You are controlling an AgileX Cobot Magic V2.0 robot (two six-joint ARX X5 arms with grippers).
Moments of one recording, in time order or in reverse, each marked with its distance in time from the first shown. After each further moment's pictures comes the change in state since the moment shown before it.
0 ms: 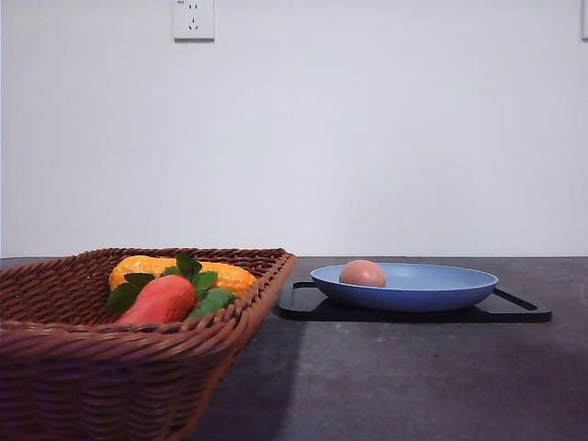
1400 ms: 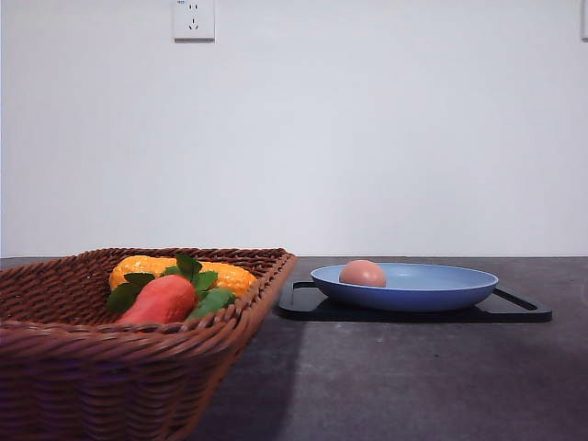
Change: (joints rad) left_arx 0.000 0.000 0.000 0.000 0.000 0.000; right_arx 0.000 0.000 0.000 0.035 0.003 0.003
